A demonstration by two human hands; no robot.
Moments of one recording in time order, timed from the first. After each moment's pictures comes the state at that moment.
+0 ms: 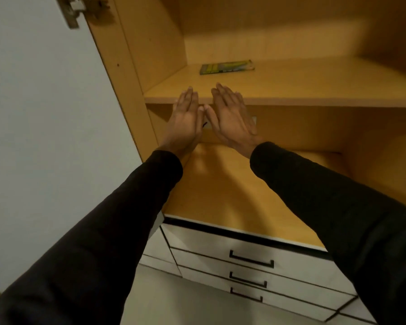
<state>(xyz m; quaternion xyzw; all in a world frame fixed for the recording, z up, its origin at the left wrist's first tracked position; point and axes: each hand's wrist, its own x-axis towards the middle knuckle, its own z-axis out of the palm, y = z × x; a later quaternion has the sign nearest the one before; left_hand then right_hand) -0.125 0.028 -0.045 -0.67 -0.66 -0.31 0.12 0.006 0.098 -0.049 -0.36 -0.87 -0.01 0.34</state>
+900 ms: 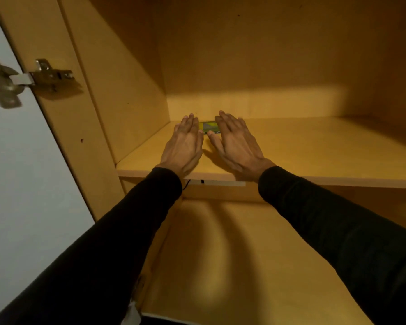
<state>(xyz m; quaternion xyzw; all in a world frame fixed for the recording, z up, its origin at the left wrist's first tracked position) -0.169 0.207 0.015 -0.69 -0.65 -0.27 0.15 -0.015 0.252 0.008 -0.39 -0.85 -0.10 0.34</state>
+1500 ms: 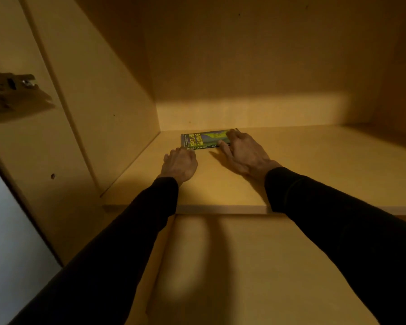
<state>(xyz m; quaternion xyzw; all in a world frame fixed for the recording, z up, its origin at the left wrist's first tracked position) -0.230 0.312 -0.007 -0.62 -0.73 -0.28 -0.02 -0.050 0.338 0.013 -0.50 -0.82 -0.03 0.26</state>
